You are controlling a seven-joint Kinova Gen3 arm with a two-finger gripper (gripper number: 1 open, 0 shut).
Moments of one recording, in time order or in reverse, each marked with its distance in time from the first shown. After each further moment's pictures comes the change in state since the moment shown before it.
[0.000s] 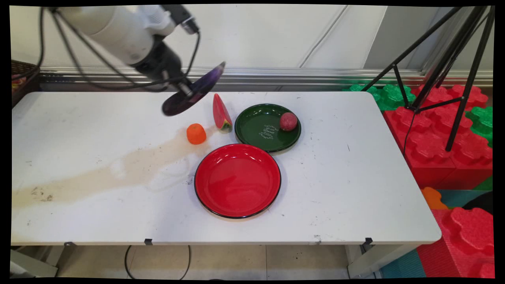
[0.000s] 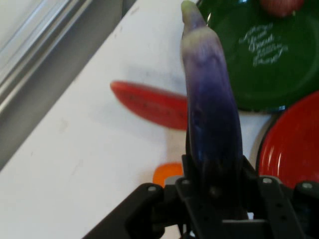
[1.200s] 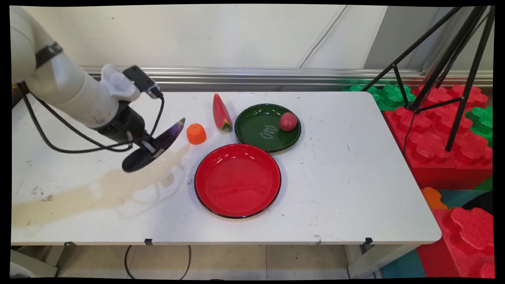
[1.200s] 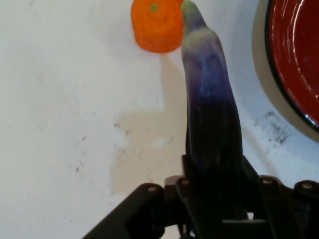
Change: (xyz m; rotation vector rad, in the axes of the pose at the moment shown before) arm -0.115 0.022 0.023 -0.007 -0.218 -0.142
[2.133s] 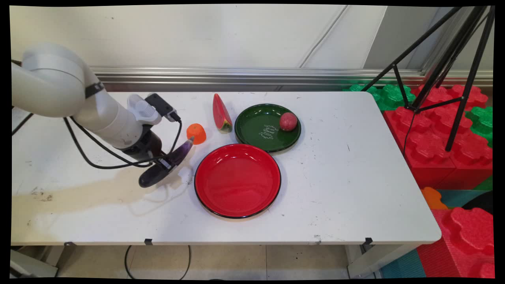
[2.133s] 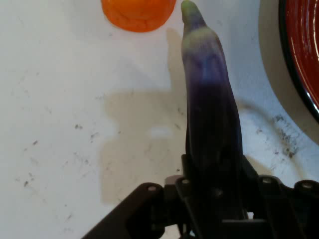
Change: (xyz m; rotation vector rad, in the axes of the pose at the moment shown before) arm -0.005 0.012 0.075 -0.033 -0.044 -0.036
